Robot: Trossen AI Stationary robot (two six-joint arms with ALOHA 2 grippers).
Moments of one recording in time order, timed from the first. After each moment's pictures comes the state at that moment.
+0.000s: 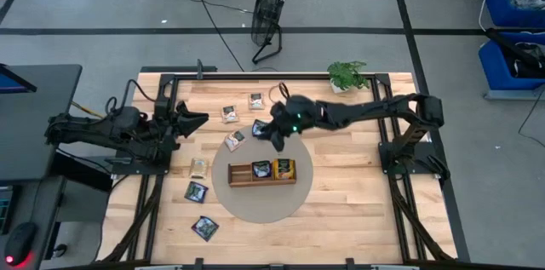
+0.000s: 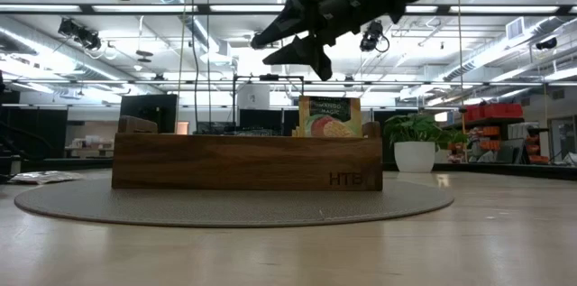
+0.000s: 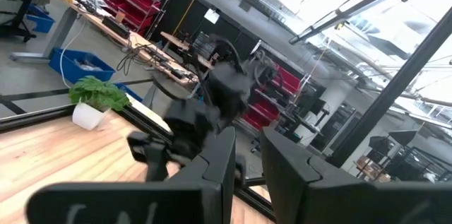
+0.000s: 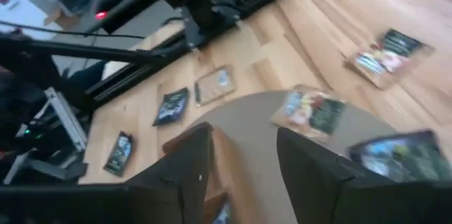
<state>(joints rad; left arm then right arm) -0.14 0.46 0.51 0.14 -0.36 -0.56 -0.14 1.71 1.13 0.09 -0.20 0.46</state>
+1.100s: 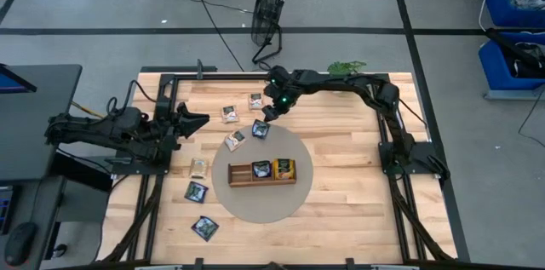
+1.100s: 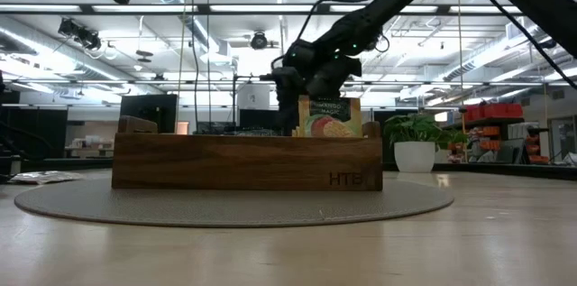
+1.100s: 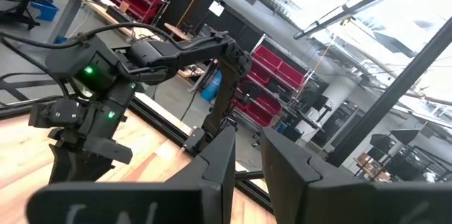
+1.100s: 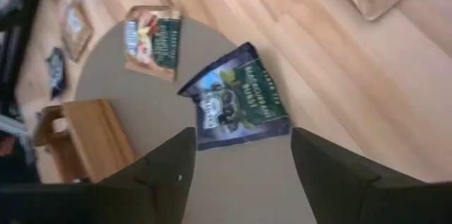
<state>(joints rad) -0.14 0.46 0.51 0.11 -0.36 -0.60 -0.46 2.14 1.59 -0.56 -0.54 0.40</state>
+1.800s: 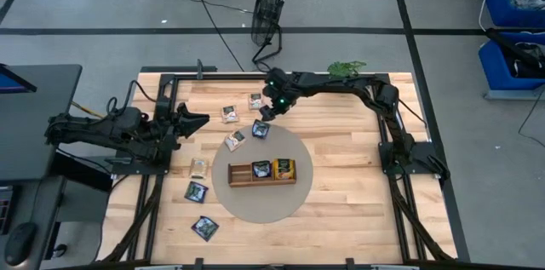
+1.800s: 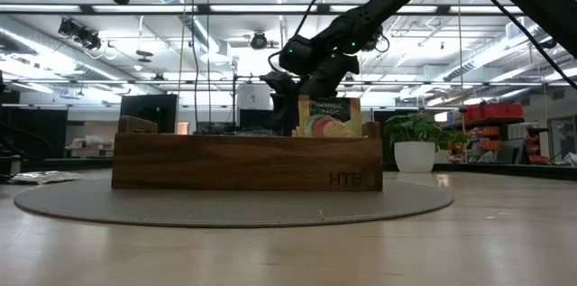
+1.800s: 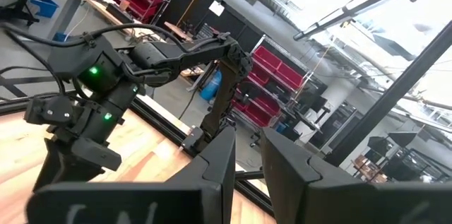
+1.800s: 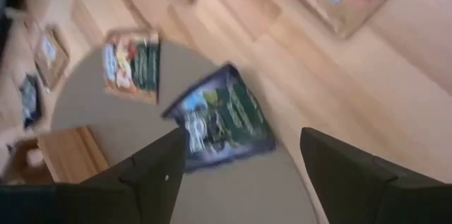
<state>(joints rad) -0.14 0.46 0.51 0.10 -0.36 -0.62 -0.43 2.14 1.59 -0.53 -0.43 0.47</state>
